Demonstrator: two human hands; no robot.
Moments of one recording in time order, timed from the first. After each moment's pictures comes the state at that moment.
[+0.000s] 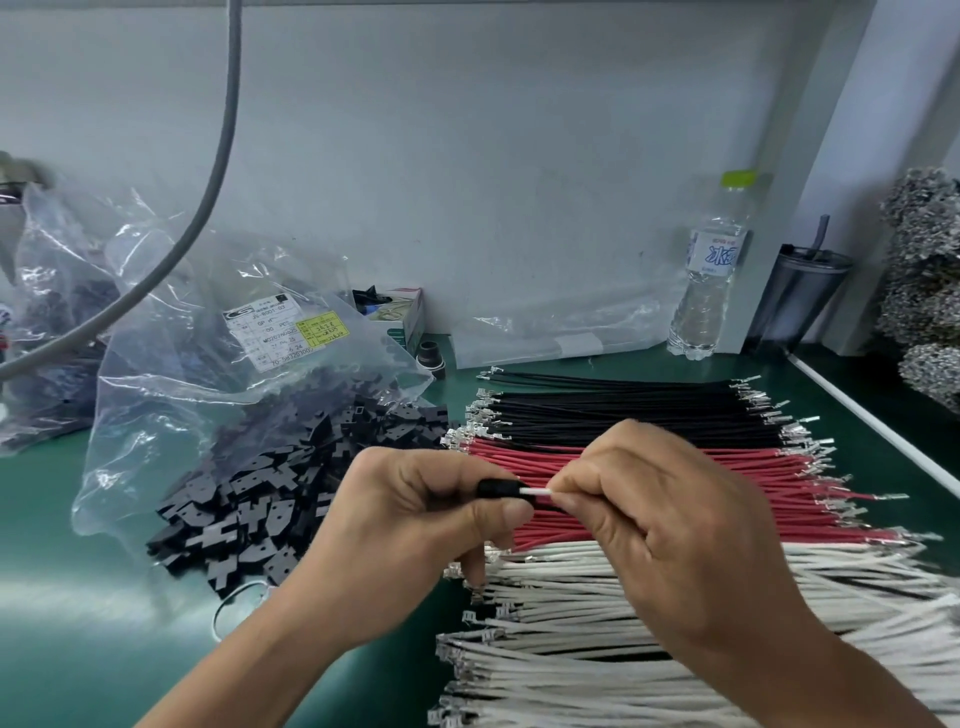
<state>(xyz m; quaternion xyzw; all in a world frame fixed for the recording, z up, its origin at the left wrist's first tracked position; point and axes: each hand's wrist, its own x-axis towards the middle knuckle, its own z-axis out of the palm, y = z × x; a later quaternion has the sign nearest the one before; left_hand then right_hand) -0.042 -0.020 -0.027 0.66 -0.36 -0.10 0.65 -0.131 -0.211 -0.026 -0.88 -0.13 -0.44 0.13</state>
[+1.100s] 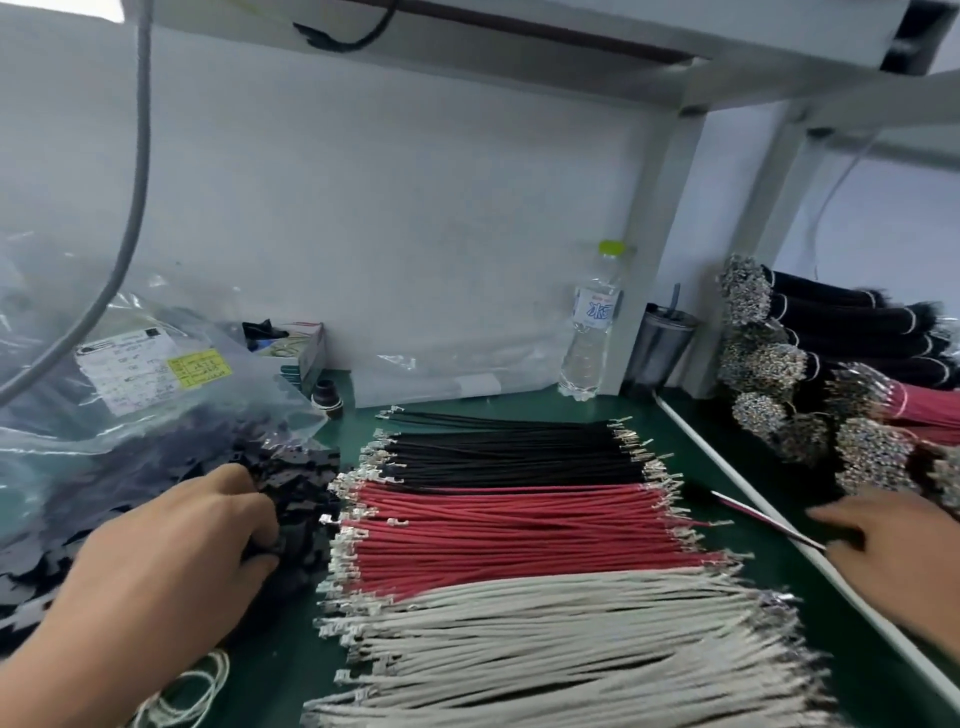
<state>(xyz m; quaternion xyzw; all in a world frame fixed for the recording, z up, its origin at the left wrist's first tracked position) 0.028 0.019 -0.052 0.94 -0.30 0.11 0.12 -0.250 -0.490 -0.050 -0.92 0.33 -0.20 -0.07</state>
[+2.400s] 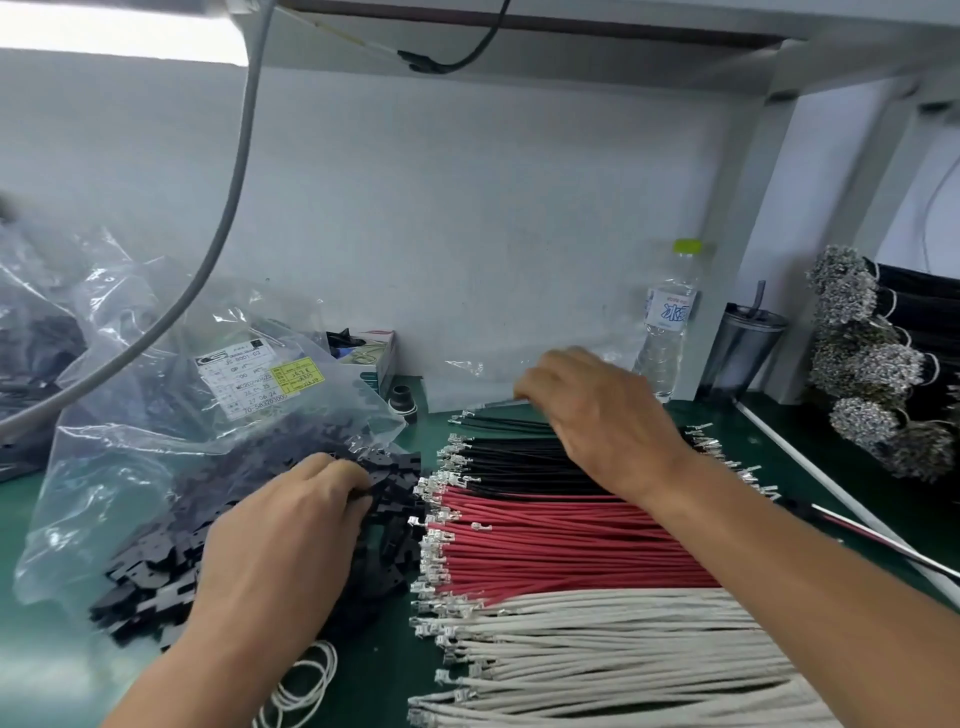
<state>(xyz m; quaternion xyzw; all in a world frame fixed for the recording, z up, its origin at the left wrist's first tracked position) -0.003 0.003 -0.030 0.93 -0.21 0.23 0.17 -0.035 -0.264 0.022 -0.94 -0.10 -0.31 -0.08</state>
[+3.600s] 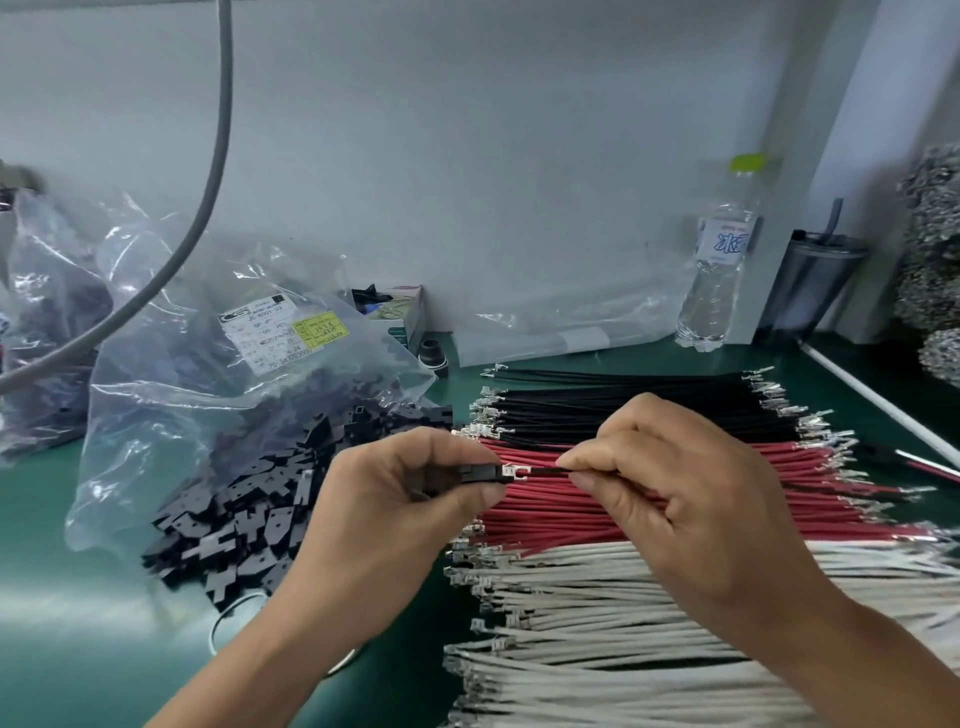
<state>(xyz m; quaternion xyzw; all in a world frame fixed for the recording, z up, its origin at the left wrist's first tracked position) -0.026 -0.018 -0.042 0.72 -0.29 0.00 0.63 -0.119 -0.229 -0.028 -0.89 -0.12 -0.40 0.18</state>
